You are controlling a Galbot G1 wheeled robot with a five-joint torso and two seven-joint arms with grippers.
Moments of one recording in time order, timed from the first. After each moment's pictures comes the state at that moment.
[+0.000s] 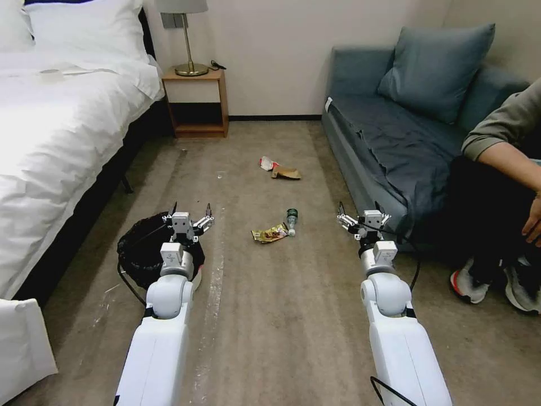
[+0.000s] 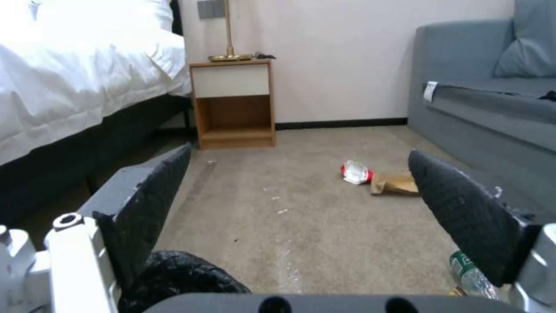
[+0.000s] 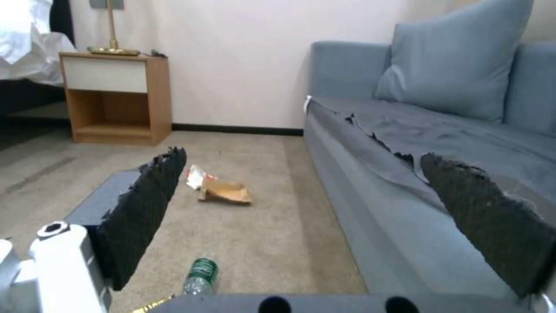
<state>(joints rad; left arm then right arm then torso) 1.00 -1.50 -0.55 -1.60 0.00 0.00 0.00 -1.00 1.50 0.55 1.60 0.00 0.00 0.00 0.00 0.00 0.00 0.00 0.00</state>
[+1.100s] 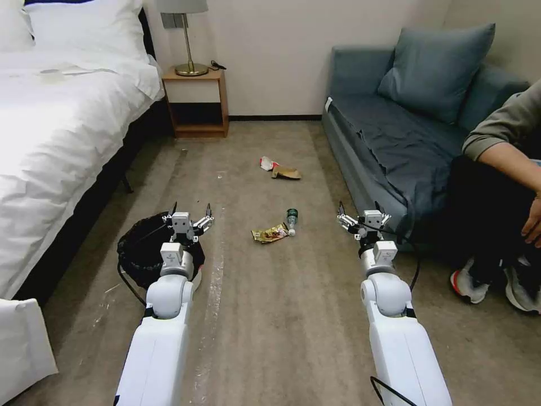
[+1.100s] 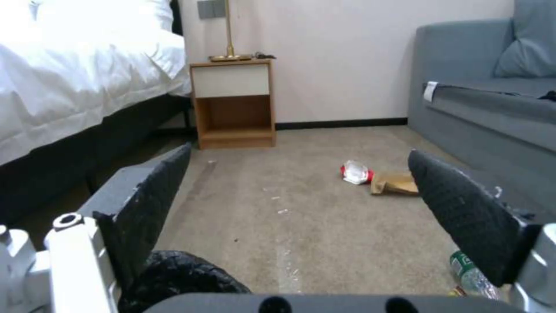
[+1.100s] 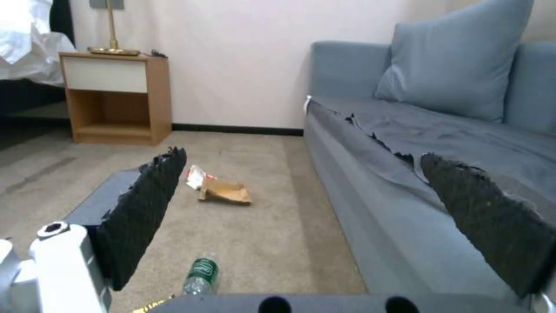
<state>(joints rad) 1.00 -1.50 -0.55 -1.60 0.00 0.00 0.00 -1.00 1.50 0.55 1.60 0.00 0.00 0.00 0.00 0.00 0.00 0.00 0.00</state>
